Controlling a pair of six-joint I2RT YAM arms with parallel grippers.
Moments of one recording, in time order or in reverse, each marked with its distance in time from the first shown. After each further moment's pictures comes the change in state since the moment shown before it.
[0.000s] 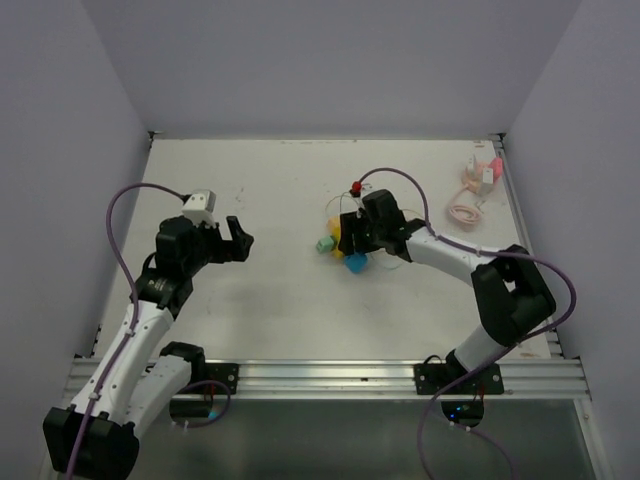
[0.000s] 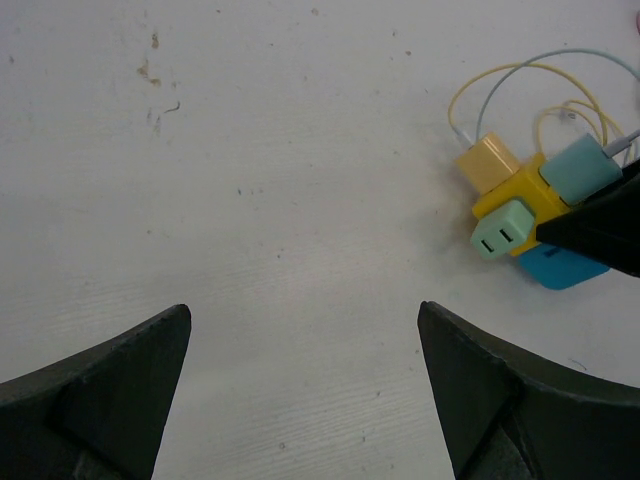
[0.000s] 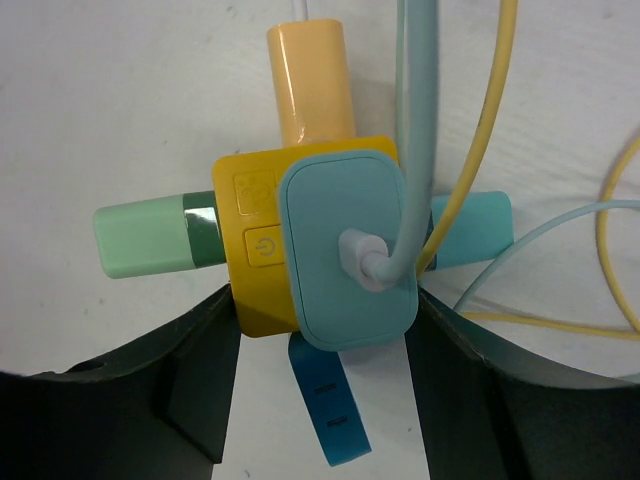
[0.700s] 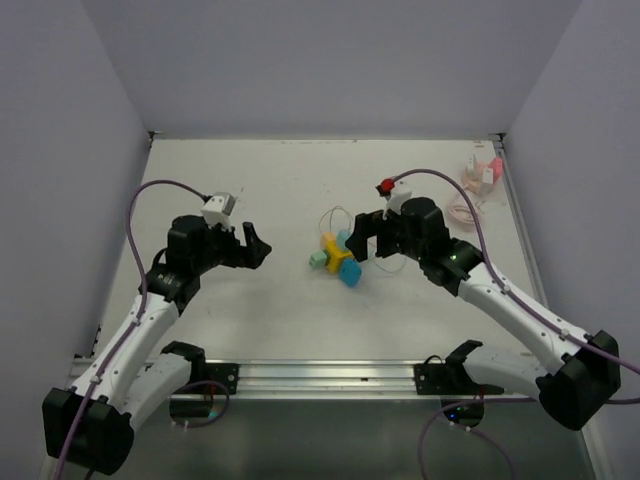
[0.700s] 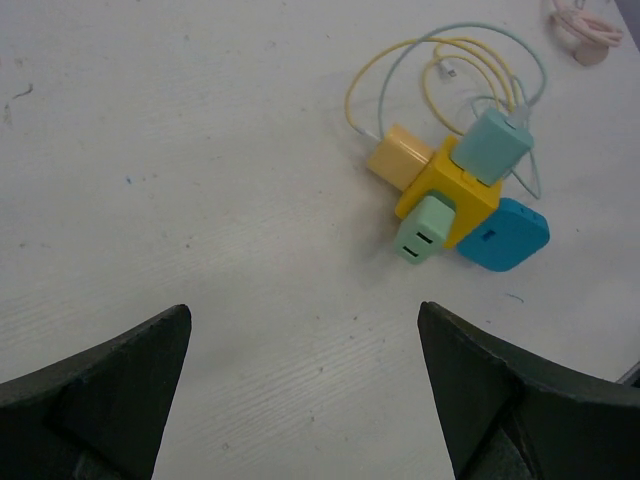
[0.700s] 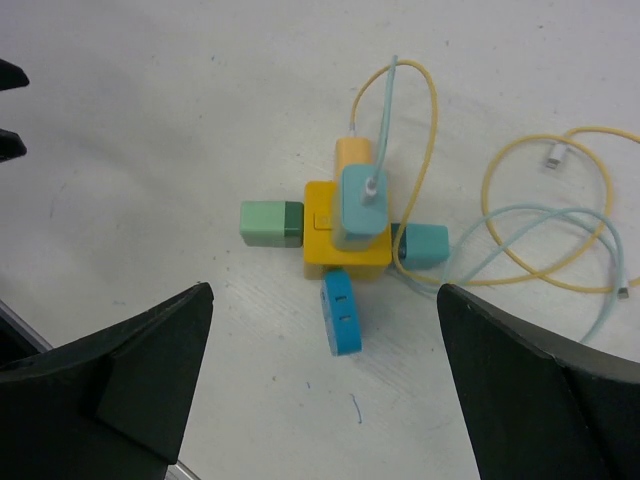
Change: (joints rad) left arm -0.042 0.076 -0.010 0.045 0.168 0.005; right arm 0.079 -0.493 -0.090 -0.124 -0.029 -0.035
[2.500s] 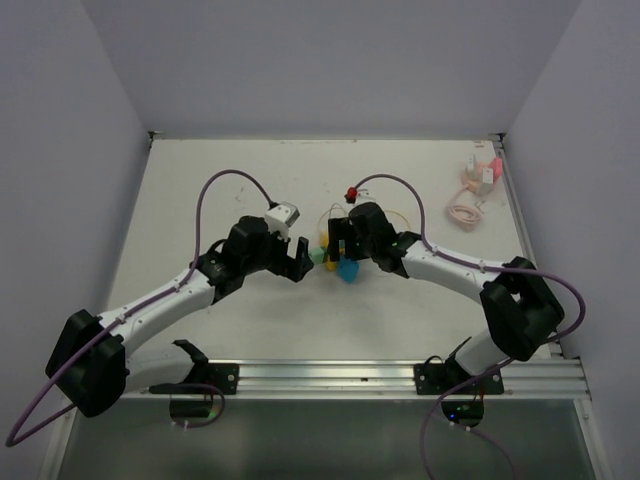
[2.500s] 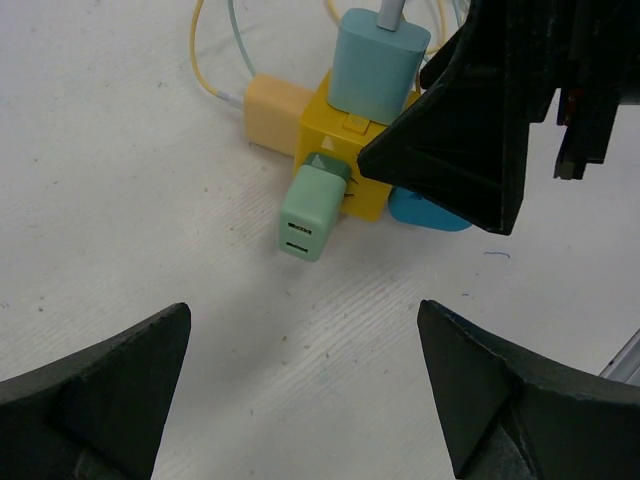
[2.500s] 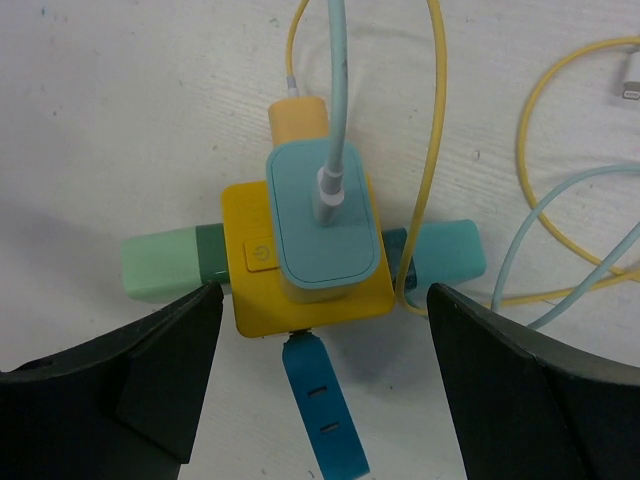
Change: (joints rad) left arm -0.410 0.309 0.066 0.155 -0.180 0.037; right arm 0.092 0.386 0.022 0.160 0.209 0.176
